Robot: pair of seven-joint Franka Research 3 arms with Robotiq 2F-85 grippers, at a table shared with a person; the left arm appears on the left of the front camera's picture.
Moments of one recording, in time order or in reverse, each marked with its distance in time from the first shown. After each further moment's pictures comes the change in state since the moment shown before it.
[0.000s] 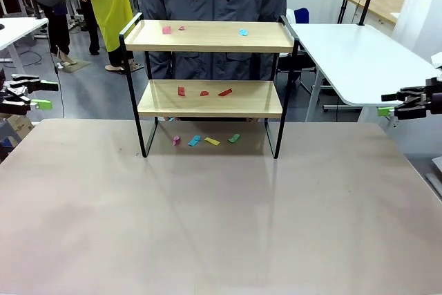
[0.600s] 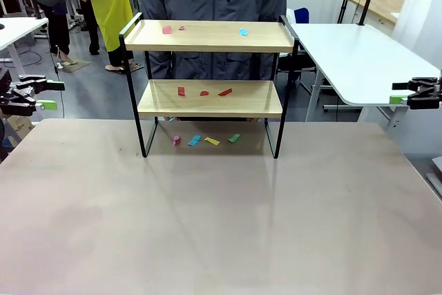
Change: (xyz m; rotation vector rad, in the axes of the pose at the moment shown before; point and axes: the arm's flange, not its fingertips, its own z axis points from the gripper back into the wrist) left arm -0.005 -0.002 -0.016 -0.038 -0.058 -0.015; right arm 0.009 -0.009 0.026 0.005 -0.123 0.000
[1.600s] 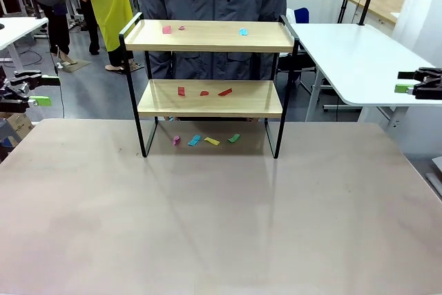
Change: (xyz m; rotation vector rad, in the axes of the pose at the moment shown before) left arm 0.012 -0.003 0.008 -0.024 -0.052 -0.033; right arm 0.019 0.001 0.008 -0.013 -0.076 0.017
